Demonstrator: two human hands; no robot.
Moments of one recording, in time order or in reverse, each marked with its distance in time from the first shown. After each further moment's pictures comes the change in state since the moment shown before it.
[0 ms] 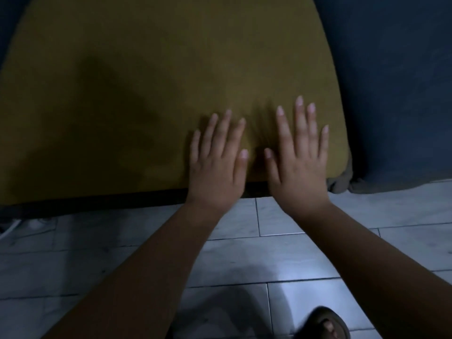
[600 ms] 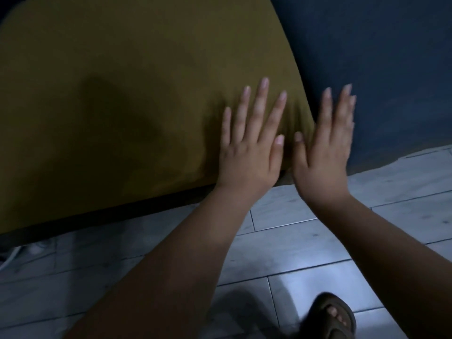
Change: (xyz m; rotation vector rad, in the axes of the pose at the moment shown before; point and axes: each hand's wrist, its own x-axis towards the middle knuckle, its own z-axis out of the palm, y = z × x) left_hand 0.025 0.092 0.022 0.067 0.029 0.267; right_hand -0.017 0.061 -0.033 0.195 0.150 0.346
